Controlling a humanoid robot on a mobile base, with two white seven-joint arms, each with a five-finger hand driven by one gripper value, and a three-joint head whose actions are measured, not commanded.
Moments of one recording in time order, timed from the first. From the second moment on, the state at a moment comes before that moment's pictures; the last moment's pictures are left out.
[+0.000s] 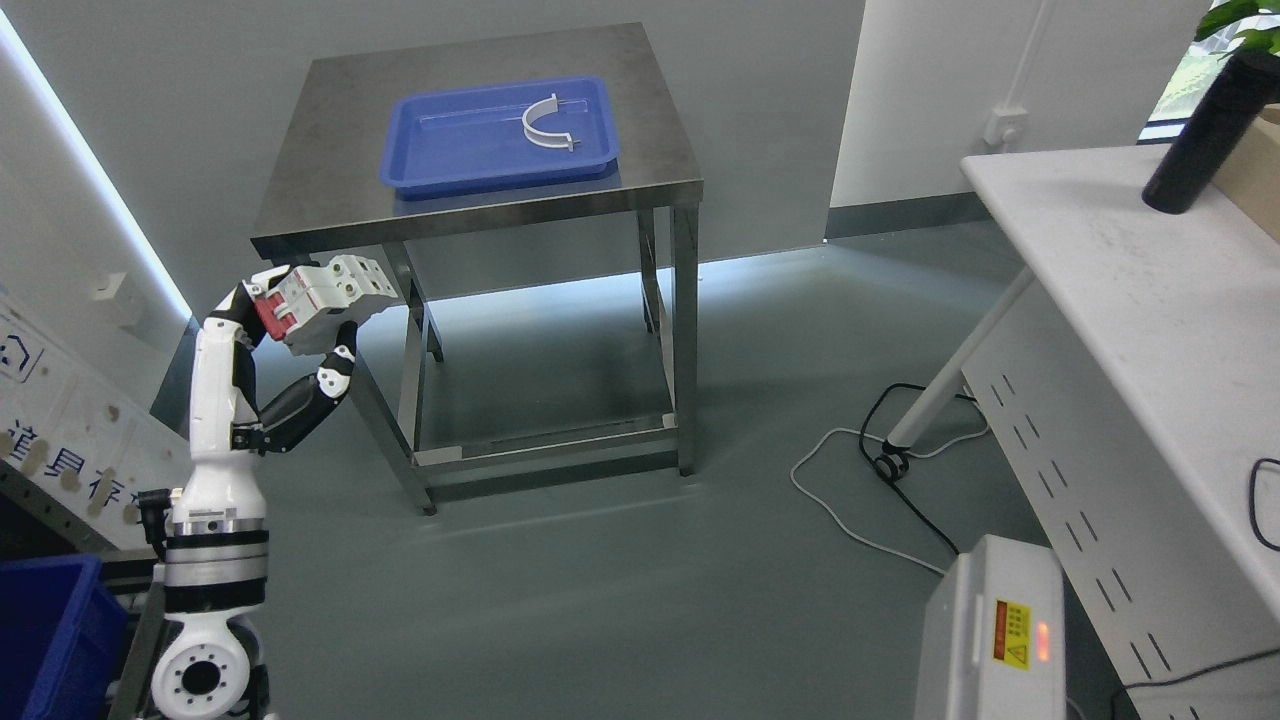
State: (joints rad) left arm -0.37 0.00 0.23 -1.69 -0.23 -0.30 -0.11; right arm 0.09 0.00 0.00 -0.25 0.07 0.02 -0.14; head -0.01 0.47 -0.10
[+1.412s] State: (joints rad) left arm -0.75 0.04 0.23 -1.64 -0.30 0.09 -0.26; right arm 0.09 0.00 0.00 -0.25 0.07 0.02 -0.14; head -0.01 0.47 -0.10
